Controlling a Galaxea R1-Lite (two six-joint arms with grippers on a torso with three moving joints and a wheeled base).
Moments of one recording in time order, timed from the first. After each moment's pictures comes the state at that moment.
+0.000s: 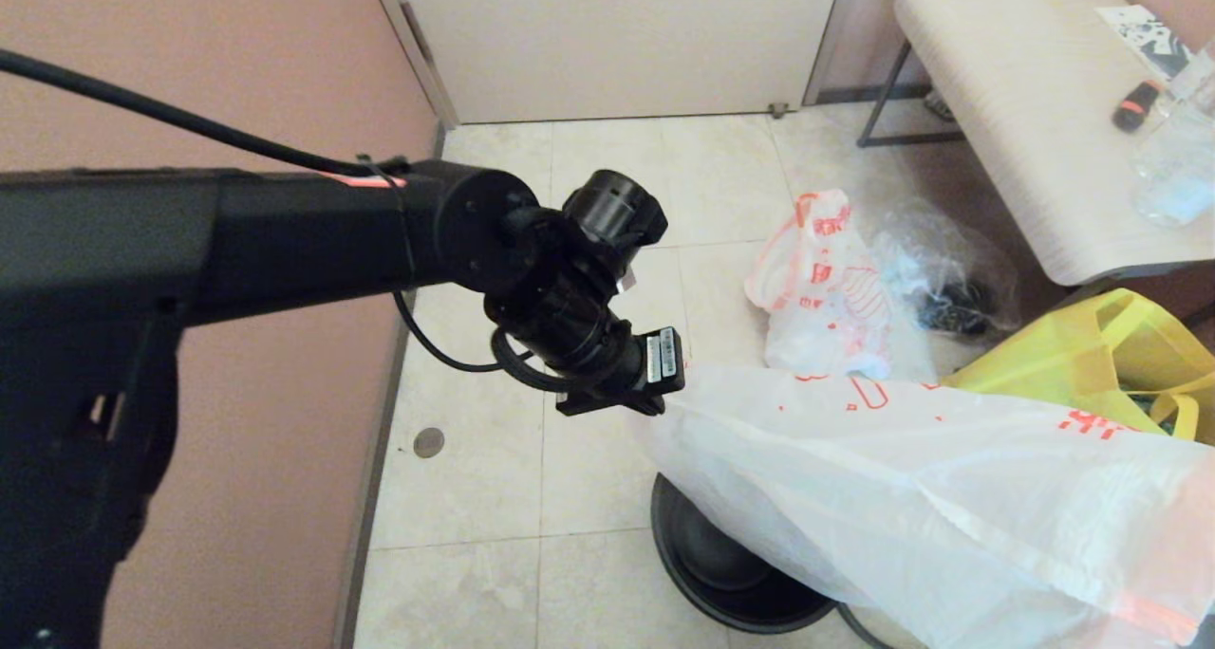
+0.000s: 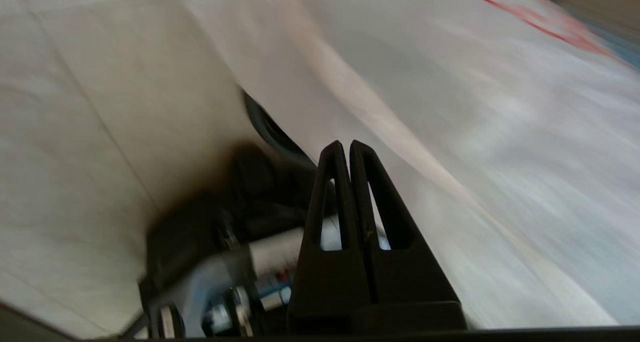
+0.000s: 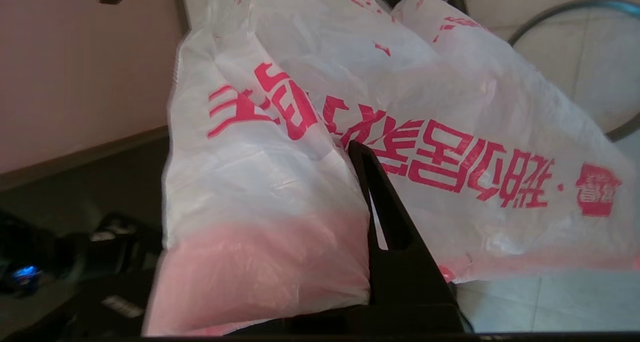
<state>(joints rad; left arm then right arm) -0.71 2.11 -1.93 0.78 -0.04 -0.59 0.46 1.04 -0.99 0.50 0.08 0.47</state>
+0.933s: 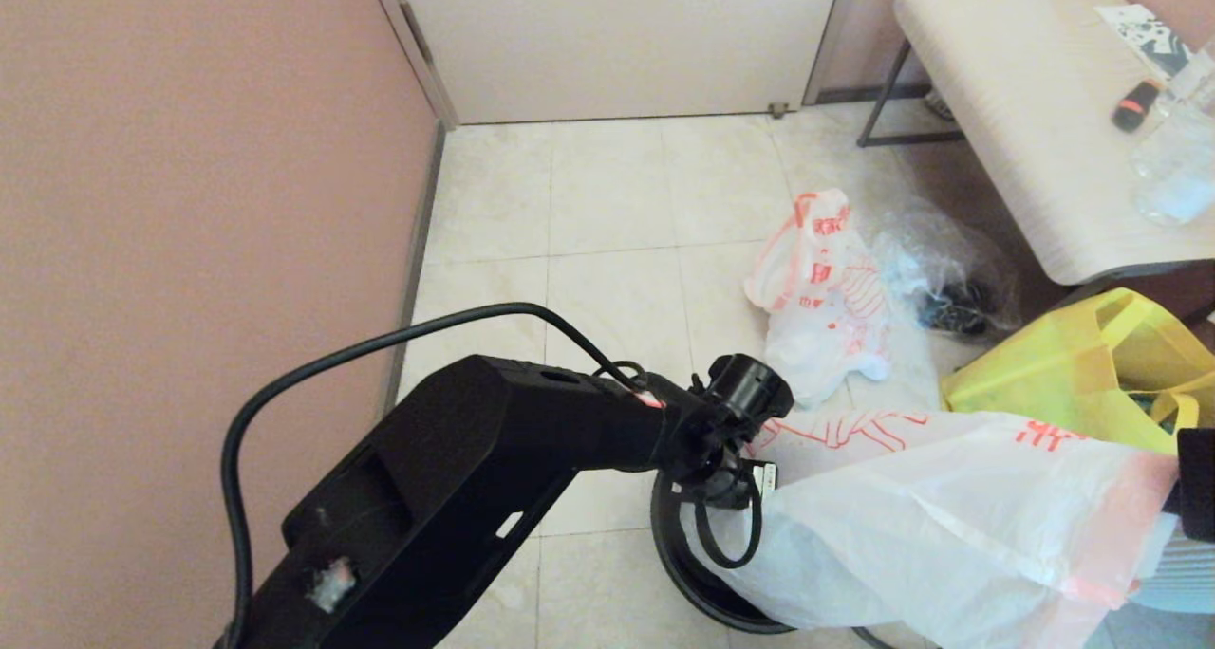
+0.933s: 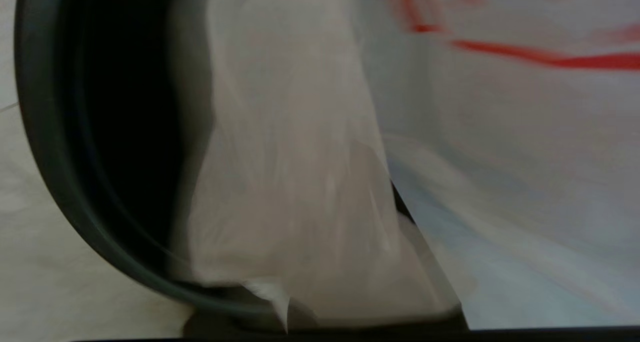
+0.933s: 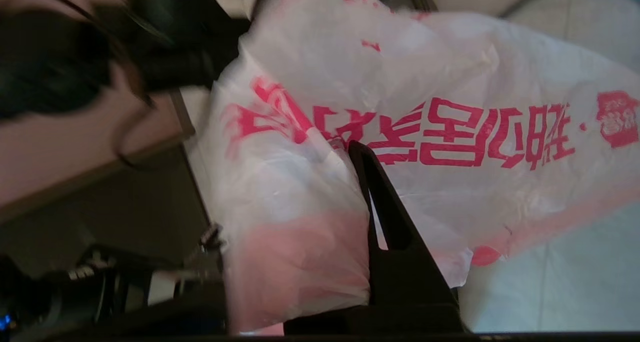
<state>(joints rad) -0.85 2.53 -1.94 0.39 0.10 -0.44 0.20 1.14 -0.85 0.32 0.25 0.38</state>
